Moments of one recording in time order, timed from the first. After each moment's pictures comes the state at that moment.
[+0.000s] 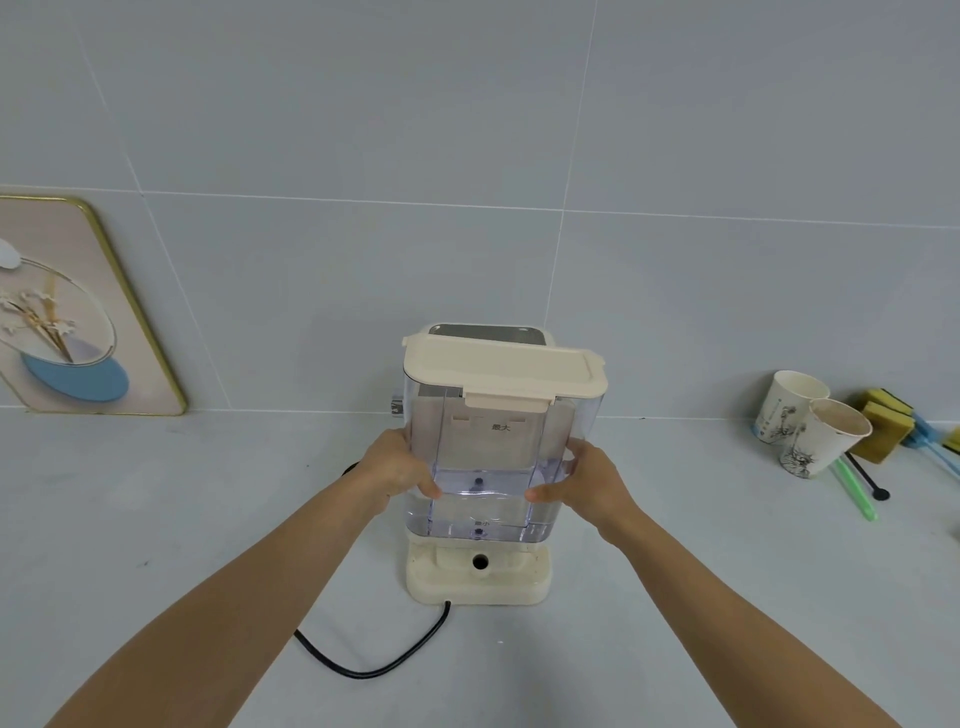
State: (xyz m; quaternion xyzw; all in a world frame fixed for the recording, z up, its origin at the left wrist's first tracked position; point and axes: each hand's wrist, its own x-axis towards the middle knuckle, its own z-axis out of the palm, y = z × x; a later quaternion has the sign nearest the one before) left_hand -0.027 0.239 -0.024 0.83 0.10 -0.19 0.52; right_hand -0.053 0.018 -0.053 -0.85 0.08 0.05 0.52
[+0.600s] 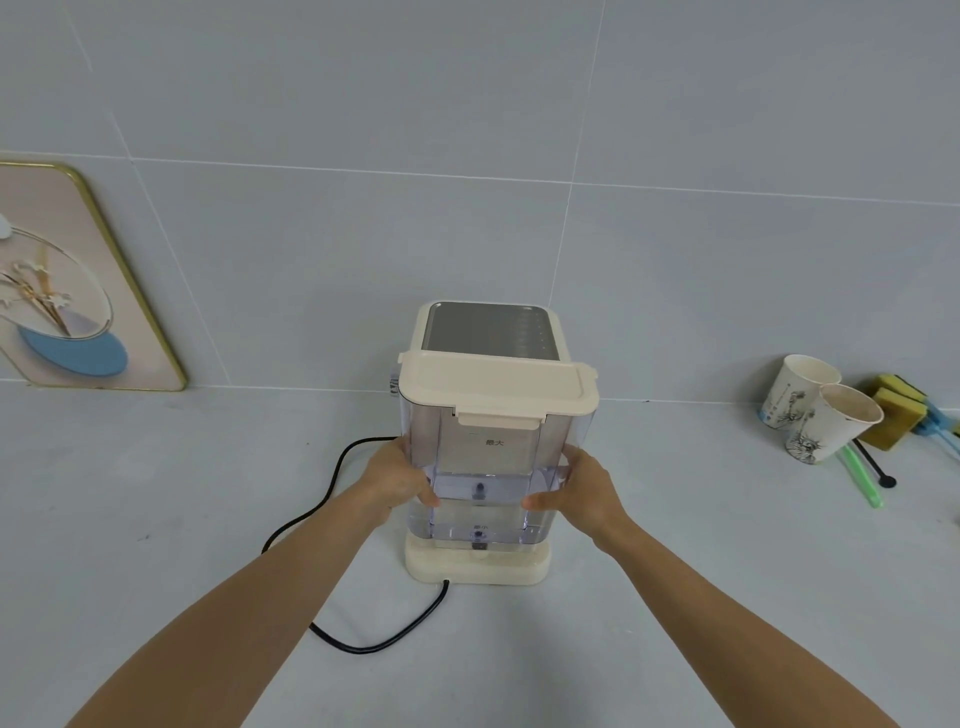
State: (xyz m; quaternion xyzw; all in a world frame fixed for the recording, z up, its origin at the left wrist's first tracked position) left_hand -0.038 0.235 -0.056 0.81 0.11 -0.20 0.54; right_hand -0.054 0.019 -0.088 -0.85 0.09 0.06 0.51
